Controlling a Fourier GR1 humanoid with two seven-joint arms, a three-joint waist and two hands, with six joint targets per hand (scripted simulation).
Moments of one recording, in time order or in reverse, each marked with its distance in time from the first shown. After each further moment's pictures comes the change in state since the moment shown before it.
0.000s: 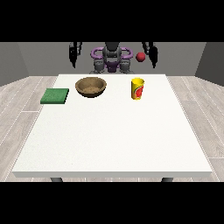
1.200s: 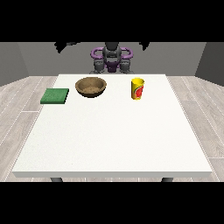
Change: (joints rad) left arm -0.051 -0.055 -0.091 -0.283 0.049 0.109 0.231; right arm 0.020 -0.062 -0.165 -0.172 -0.184 0.061 0.151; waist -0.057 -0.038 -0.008
